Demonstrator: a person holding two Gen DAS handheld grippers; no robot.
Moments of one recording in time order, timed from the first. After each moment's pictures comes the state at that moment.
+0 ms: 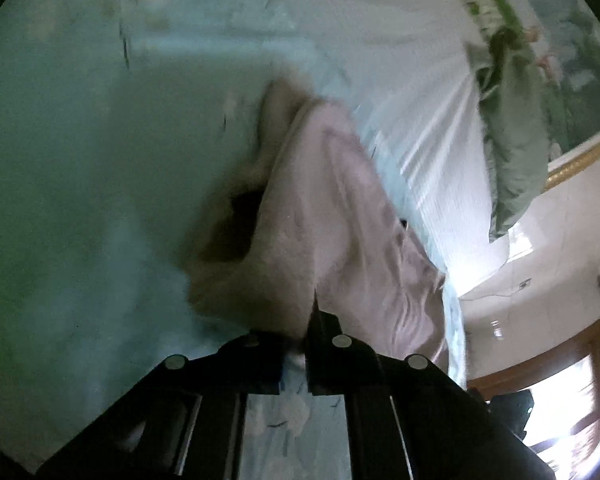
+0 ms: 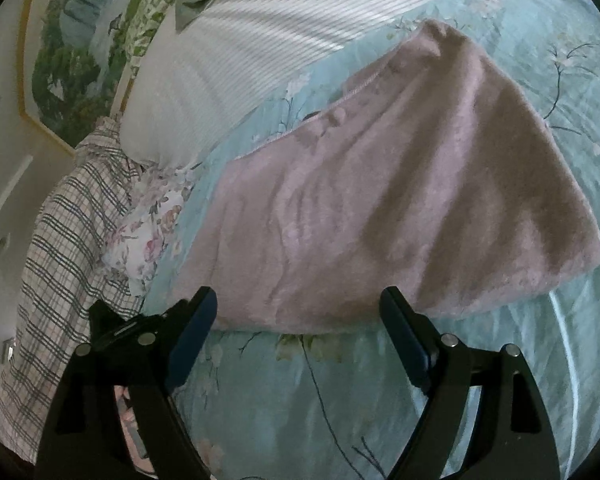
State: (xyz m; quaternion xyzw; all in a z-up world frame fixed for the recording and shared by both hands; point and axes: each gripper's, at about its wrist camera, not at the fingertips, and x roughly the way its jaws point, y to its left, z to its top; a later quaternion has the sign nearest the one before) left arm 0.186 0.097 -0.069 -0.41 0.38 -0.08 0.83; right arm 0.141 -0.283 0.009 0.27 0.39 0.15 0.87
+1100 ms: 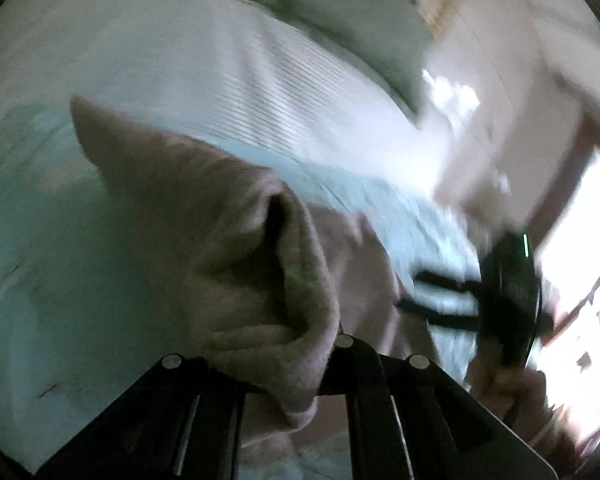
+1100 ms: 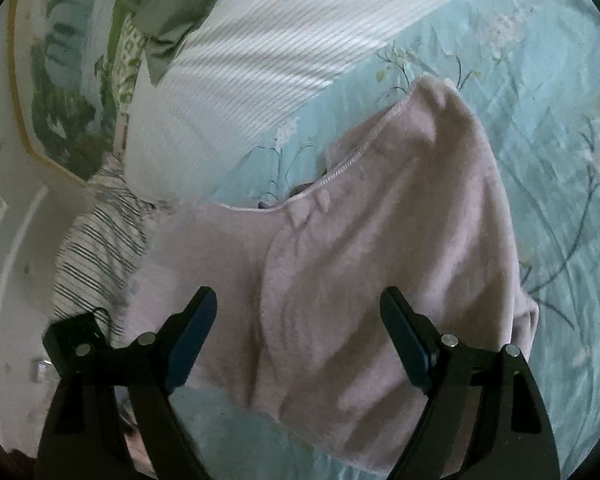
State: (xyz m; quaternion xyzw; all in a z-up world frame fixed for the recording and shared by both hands) left arm 0.264 -0.111 0.029 -0.10 0.36 -0.25 0.89; right arm 0.238 -0.364 0.041 0.33 0.40 0.19 0.83
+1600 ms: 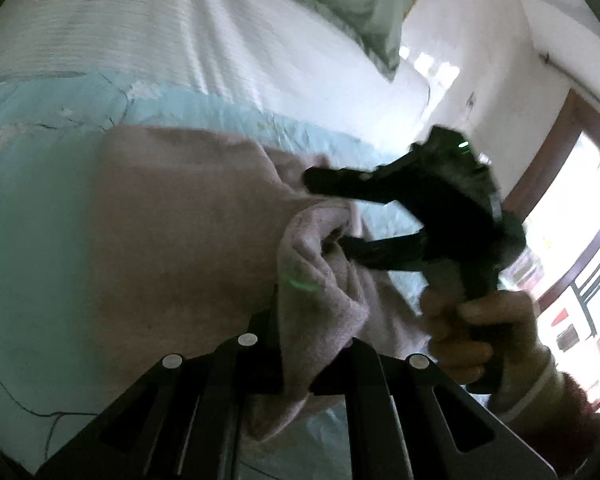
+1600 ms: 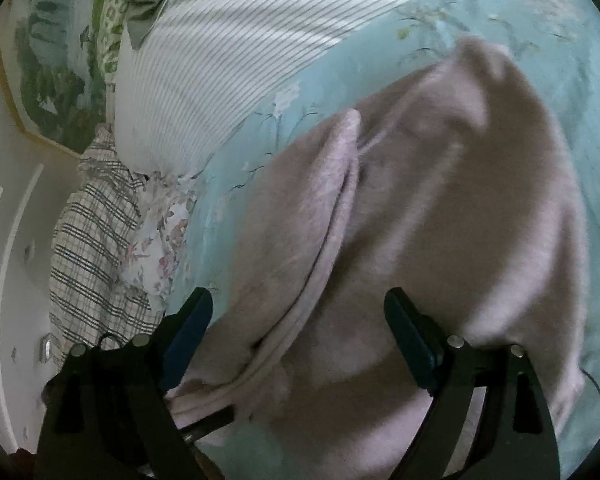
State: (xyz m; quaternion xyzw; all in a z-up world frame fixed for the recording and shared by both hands) left arm 0.256 -0.145 -0.001 -0.14 0.38 -0.29 0.87; right arm 0.294 -0.333 0.022 0.30 0.46 0.22 0.81
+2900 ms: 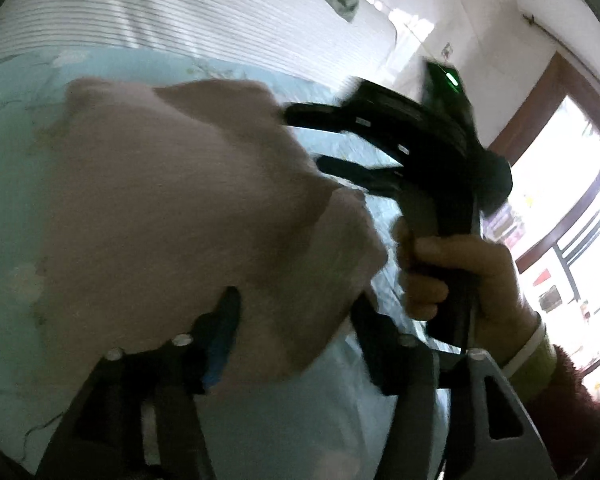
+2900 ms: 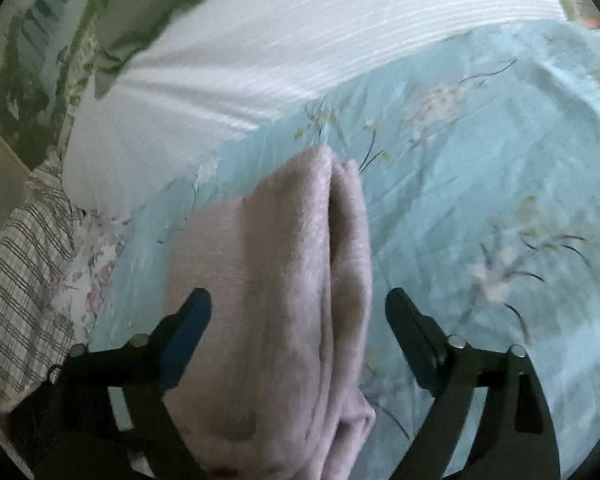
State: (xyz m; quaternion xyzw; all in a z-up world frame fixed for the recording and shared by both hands) left arm 0.232 -0.207 -0.015 -0.10 0.45 -0.34 0.82; right arm 0.253 -0.421 0.052 0.22 0.38 0.08 0.89
